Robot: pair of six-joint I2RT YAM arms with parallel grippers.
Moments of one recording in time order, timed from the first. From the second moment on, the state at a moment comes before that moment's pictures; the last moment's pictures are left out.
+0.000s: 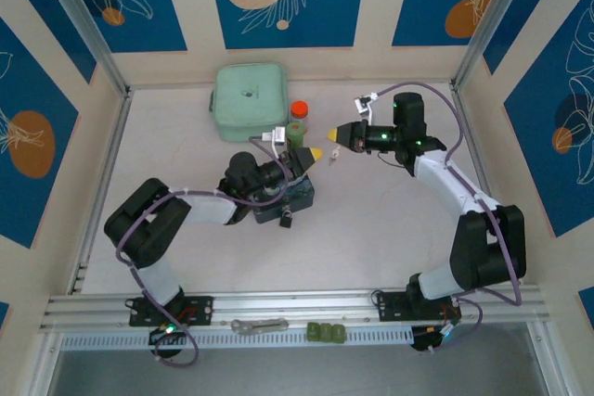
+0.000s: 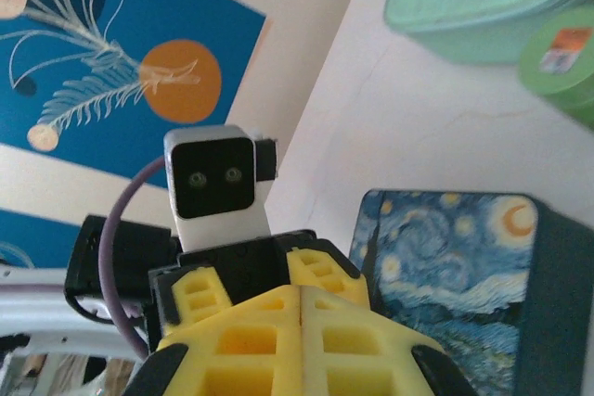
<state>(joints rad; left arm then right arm) -0.70 1.72 0.76 1.10 0.48 -1.19 0.19 1.46 1.06 -0.14 -1.06 0.58</state>
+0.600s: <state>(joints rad) -0.71 1.72 0.82 1.01 0.63 -1.11 0.24 1.50 1.11 -0.28 -1.12 0.50</state>
